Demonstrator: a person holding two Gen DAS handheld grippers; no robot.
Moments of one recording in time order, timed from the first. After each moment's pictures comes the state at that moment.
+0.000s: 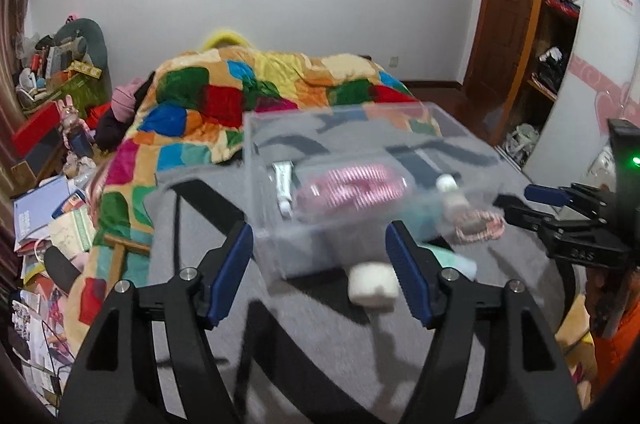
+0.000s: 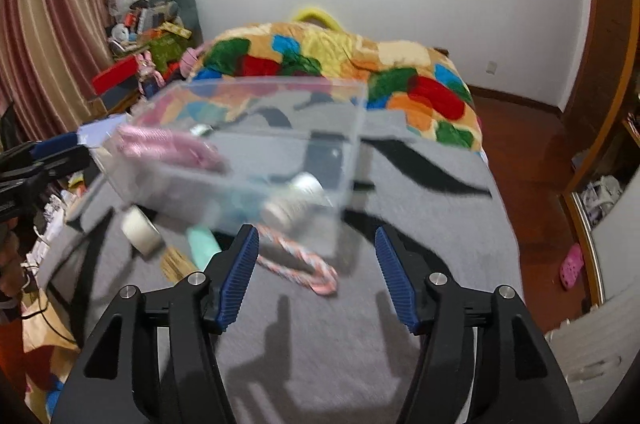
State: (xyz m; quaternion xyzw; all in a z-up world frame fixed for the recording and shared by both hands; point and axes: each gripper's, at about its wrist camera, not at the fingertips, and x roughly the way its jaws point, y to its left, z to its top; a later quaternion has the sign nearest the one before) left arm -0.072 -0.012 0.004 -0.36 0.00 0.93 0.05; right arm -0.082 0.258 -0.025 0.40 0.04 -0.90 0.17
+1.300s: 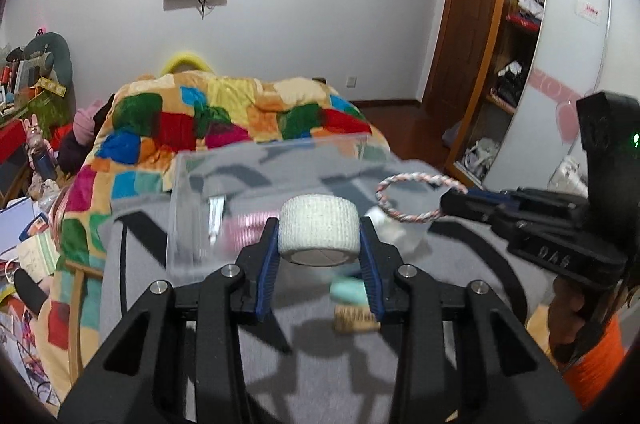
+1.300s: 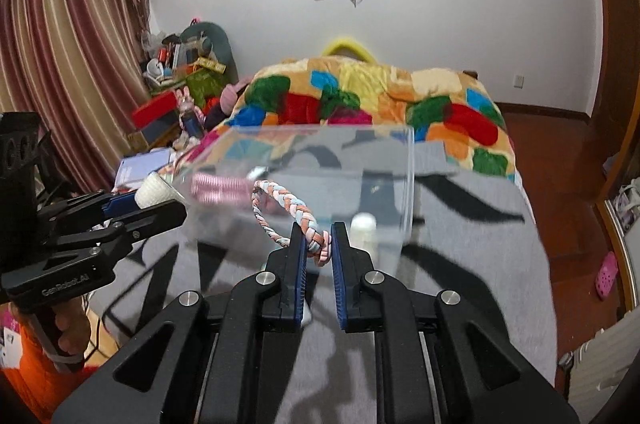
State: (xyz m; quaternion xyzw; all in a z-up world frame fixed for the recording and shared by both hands) left arm -0.080 0.029 0.036 -0.31 -0.02 0.94 0.12; right arm -0.072 0.235 0.027 0.34 -0.02 -0.91 0.23
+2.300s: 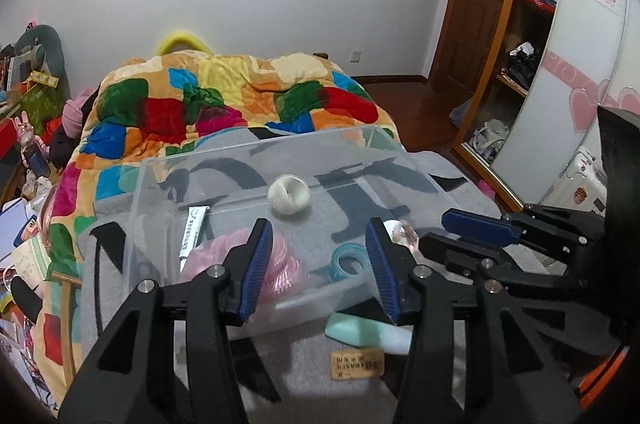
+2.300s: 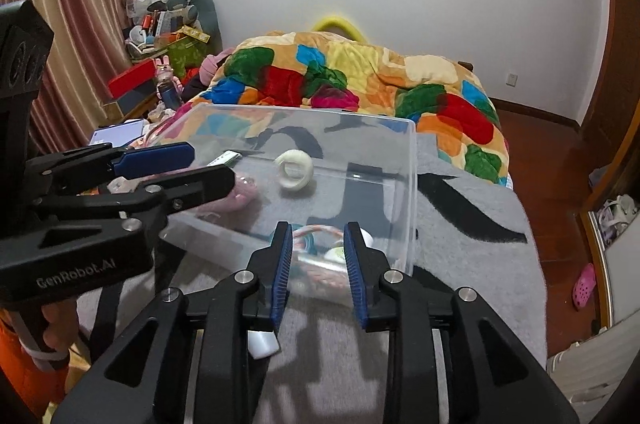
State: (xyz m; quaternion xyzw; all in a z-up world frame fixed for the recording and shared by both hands) left arm -0.131 0.053 0.016 -0.36 -0.01 0.93 0.11; right arm -0.100 0.220 0.004 0.37 0.04 -0.90 0.22
